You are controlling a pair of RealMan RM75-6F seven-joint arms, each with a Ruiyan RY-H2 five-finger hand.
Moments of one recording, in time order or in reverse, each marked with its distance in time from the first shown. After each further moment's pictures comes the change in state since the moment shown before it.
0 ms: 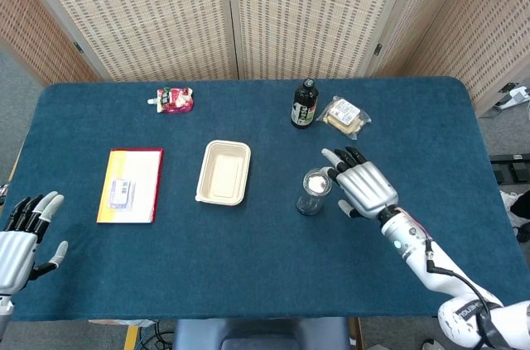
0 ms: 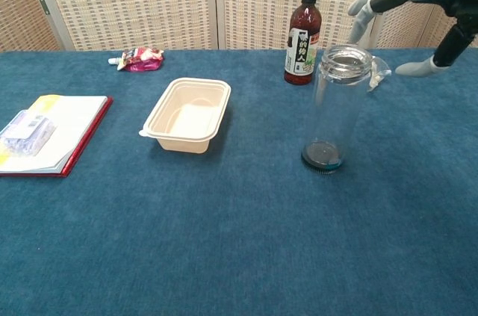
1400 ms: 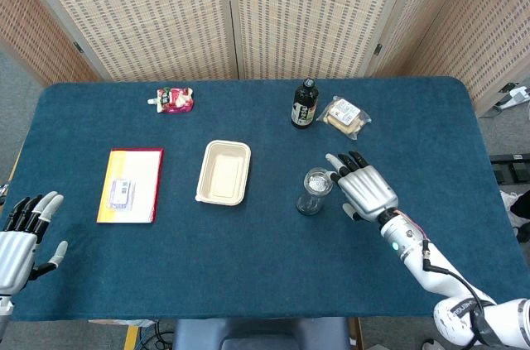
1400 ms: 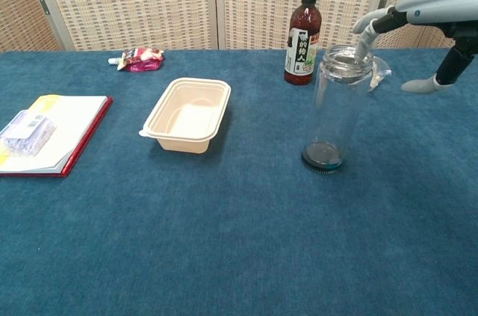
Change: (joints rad) left arm 0.002 -0.003 -0.002 0.000 0.000 0.001 0.013; right arm 0.026 -0.031 -0.053 0.016 0.051 0.021 -0.072
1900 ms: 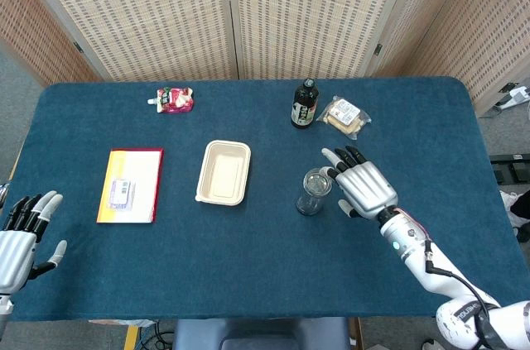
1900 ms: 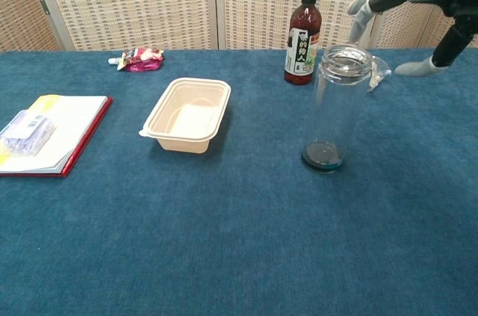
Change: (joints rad) left arm -0.003 -0.002 -0.003 0.006 -0.008 -0.008 0.003; right arm -0.014 0.042 0.031 -0.040 -0.051 0.025 0.058
